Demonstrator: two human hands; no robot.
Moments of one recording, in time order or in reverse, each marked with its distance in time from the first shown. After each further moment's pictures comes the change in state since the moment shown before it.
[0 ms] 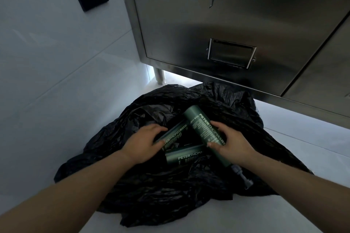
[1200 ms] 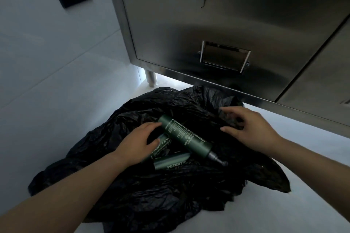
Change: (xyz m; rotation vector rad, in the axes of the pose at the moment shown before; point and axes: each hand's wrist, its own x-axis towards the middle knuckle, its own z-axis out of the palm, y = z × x) left_hand 0.025 0.007 0.002 -0.109 0.038 -0.039; right_hand 0.023 0.001 -0.075 -0.160 0.099 -0.119
